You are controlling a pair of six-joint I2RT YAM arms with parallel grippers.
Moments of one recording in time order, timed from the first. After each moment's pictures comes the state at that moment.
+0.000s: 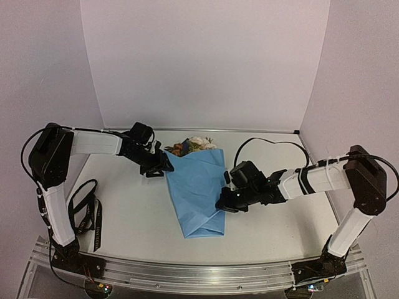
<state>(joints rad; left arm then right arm) -0.51 1.91 1.29 -0.35 0.42 -0.67 0.89 1.71 0.91 -0.08 -0.13 0.85</state>
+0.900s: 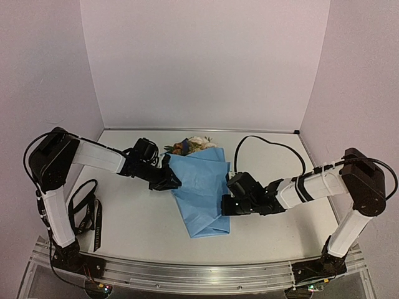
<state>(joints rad) -0.61 1.88 1.06 -0.02 0.56 -0.76 0.96 1.72 0.84 0.00 0.17 0.74</state>
